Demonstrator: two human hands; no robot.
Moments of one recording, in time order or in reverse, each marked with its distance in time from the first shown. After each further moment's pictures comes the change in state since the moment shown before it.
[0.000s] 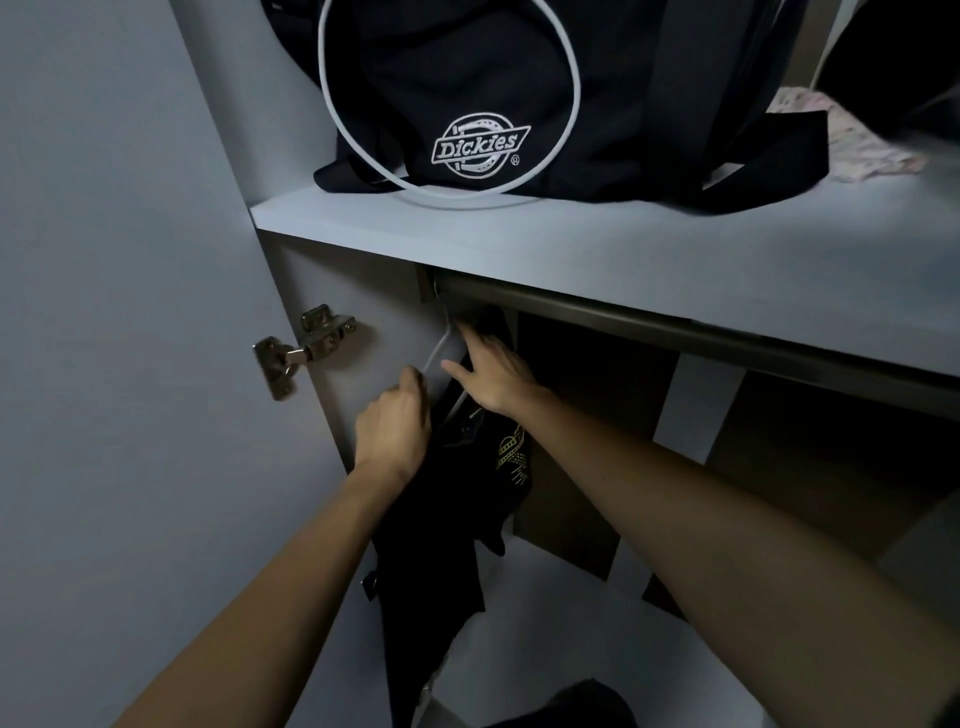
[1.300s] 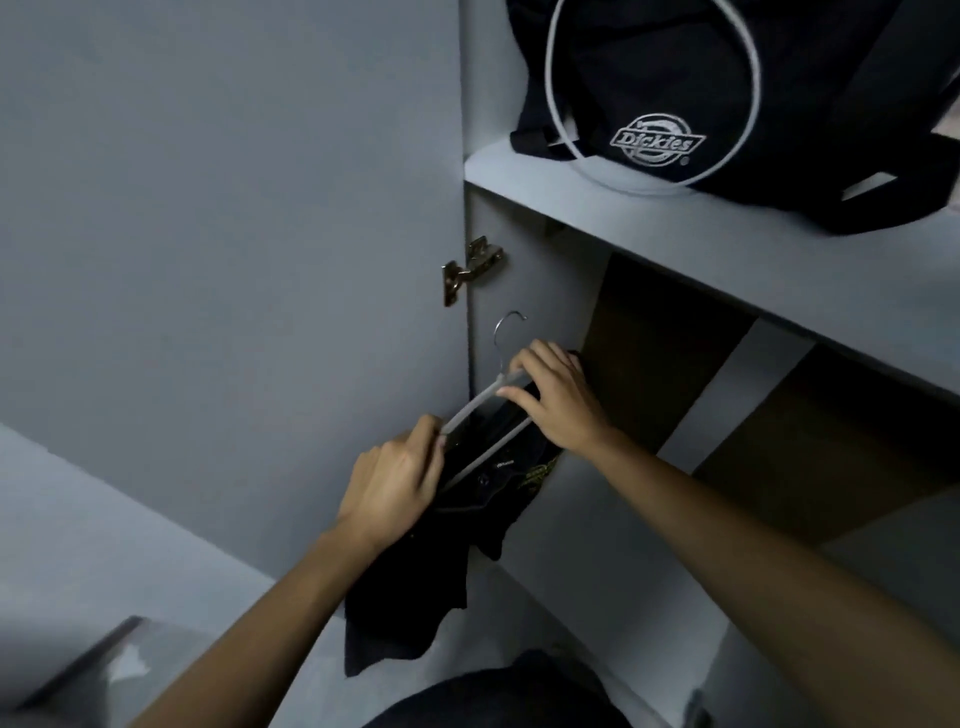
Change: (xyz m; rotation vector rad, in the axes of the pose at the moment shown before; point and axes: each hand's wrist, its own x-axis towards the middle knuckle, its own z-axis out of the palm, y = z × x) left_hand -0.228 -0.075 -0.136 -0.162 -0.043 0.059; right_hand -0.165 -0.101 0.007 -0.001 0.065 -0.369
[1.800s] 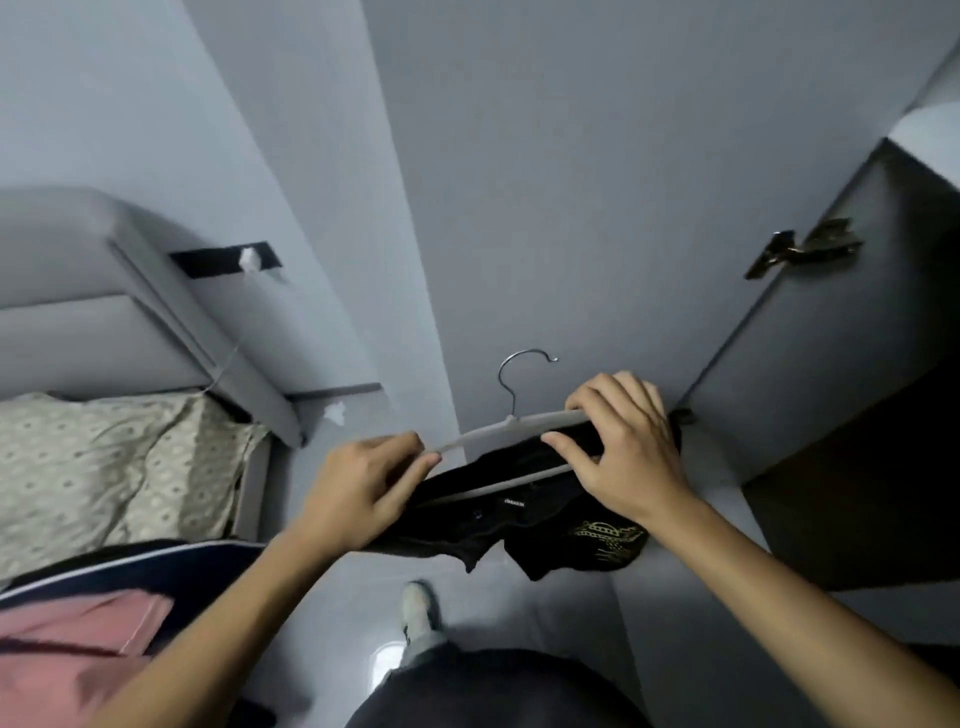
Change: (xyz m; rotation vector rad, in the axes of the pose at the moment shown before) left_hand -0.226 0.007 -0.090 0.086 0.235 -0.488; right_hand -0.042 -0.156 0.028 0.228 -0.143 -0.546
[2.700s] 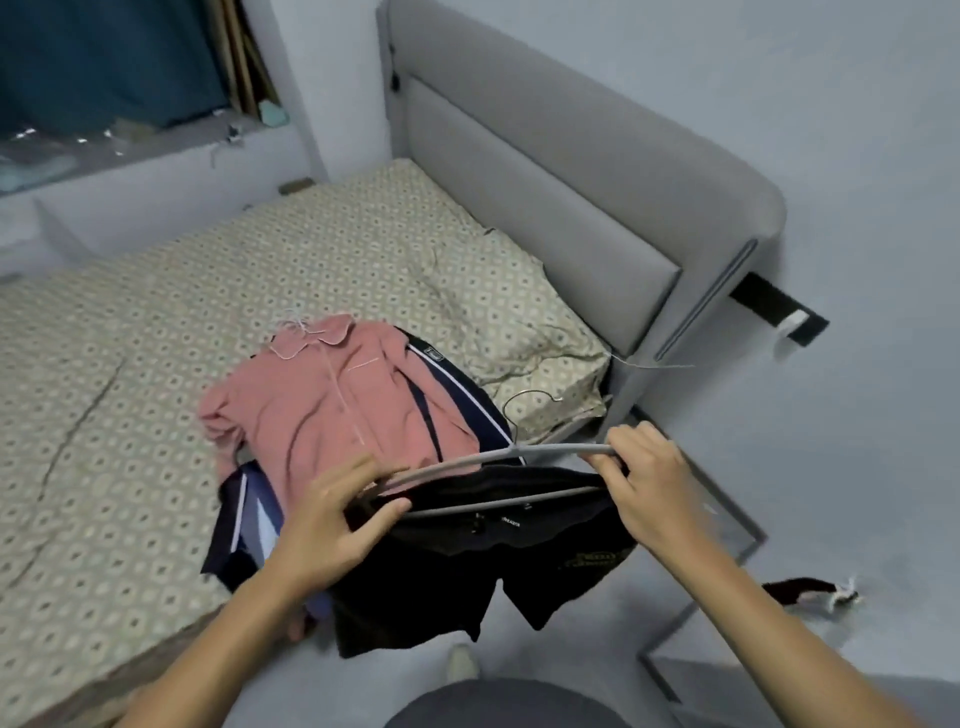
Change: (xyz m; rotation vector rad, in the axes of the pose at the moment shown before) left_hand -0.447 -0.139 -0.200 0.122 0.652 -0.956; right_hand 0.132 -0.472 0.277 0.524 -0.499 -0.660
